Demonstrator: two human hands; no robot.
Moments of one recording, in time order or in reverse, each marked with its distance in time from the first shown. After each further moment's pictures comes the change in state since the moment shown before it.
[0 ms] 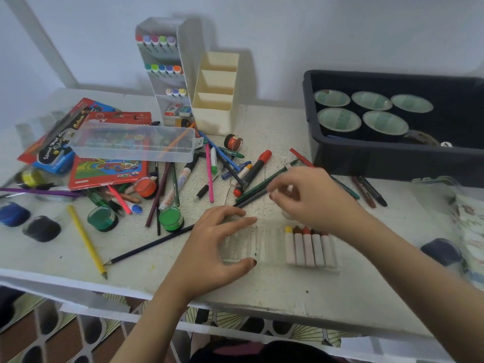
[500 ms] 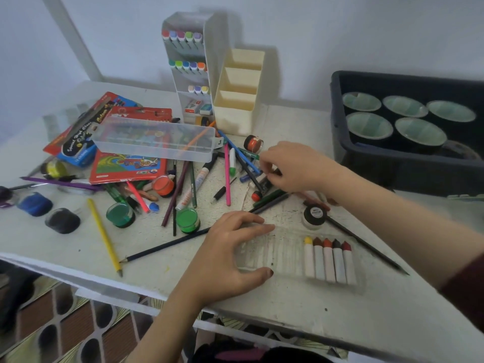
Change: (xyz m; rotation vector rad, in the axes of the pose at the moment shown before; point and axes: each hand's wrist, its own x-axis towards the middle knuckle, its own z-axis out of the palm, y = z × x) left_hand 0.001 -0.001 -0.002 -0.021 -0.012 -0.037; right_hand 0.103 0.009 0.012 -0.385 -0.195 -0.280
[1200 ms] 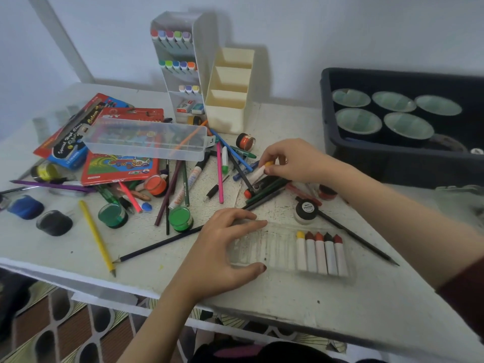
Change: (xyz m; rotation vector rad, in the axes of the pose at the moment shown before) left_hand 0.000 0.000 0.000 0.008 0.005 0.015; right_hand -0.011 0.016 0.002 0.399 0.057 0.115
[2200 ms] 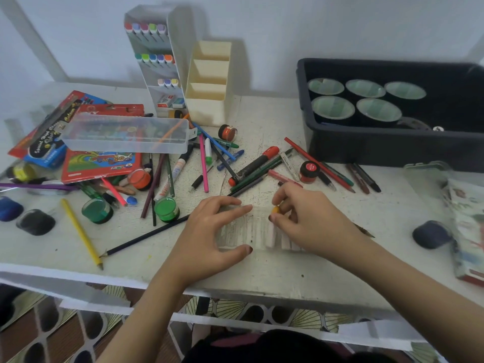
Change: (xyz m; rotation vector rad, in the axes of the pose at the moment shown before) left_hand -0.001 0.001 0.003 0.043 -0.010 0.021; right_hand -0.128 -0.047 0.042 0.109 0.173 0.265
